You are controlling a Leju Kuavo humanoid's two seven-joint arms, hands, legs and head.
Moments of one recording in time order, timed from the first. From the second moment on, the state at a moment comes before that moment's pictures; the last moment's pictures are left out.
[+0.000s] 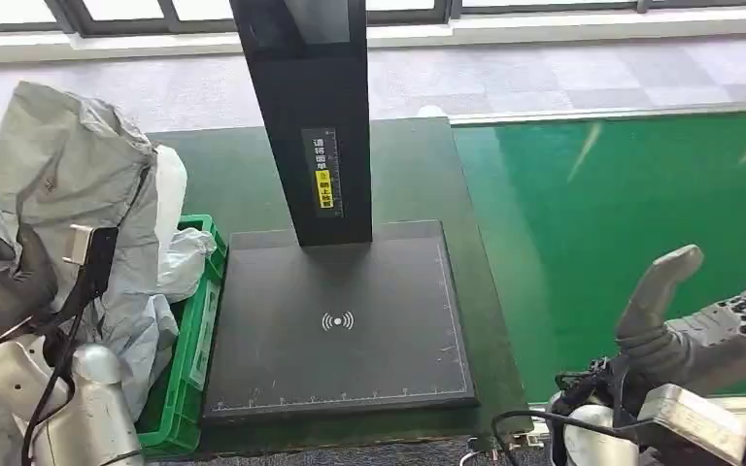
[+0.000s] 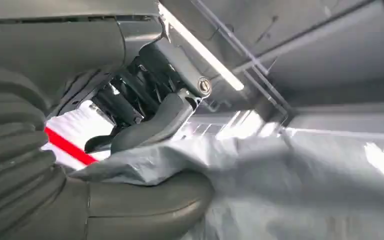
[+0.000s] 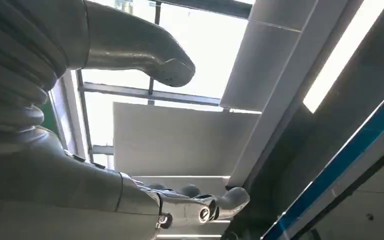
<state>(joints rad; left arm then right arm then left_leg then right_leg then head) -0.27 -0.33 0.58 -1.69 -1.50 0.70 -0.01 -0.02 0.28 0.05 -1.95 0.56 -0.70 -0.70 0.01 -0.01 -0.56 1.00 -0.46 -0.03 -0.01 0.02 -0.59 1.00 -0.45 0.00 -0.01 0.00</state>
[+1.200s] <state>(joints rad) -0.21 -0.31 0.36 -1.79 -1.25 0.70 -0.06 0.04 0.28 -0.01 -1.95 0.57 -0.70 -0.70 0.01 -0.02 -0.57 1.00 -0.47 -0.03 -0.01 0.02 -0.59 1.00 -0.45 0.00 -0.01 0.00</state>
